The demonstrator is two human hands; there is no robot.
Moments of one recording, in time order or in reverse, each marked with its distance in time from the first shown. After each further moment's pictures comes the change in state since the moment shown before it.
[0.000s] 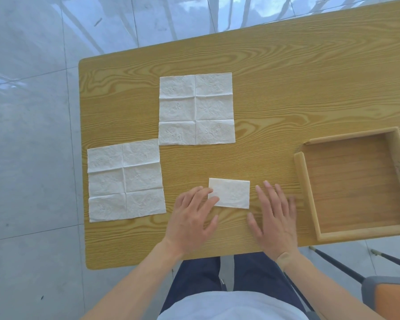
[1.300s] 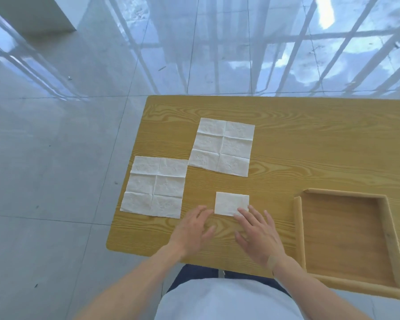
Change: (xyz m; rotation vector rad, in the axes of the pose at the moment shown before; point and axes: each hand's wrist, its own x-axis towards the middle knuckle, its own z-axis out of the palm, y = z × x) left_hand -0.009 0.019 -0.033 -0.101 -0.306 -0.435; right_hand 0.045 -0.026 -0.053 -0.137 -0.371 -0.375
